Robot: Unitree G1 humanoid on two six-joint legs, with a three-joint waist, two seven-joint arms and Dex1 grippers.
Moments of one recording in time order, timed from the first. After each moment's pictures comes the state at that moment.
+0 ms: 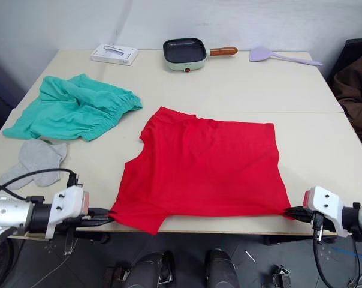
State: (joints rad) left arm 0.14 1.06 0.25 -0.57 -0.49 0.42 -1.02; right arm 0.17 -1.09 -0.25 0.07 0.34 -0.03 1.21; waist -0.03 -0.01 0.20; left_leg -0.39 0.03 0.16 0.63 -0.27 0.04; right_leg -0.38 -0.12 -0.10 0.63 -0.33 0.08
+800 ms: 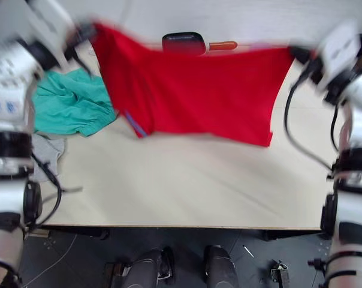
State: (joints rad) left arm -1.34 0.74 0.01 0.67 0.08 -0.25 -0.35; right arm -1.20 -0.81 -0.17 0.83 0.10 -0.41 0.62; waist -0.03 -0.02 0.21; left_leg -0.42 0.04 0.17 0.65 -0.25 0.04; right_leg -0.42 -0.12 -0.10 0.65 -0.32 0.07
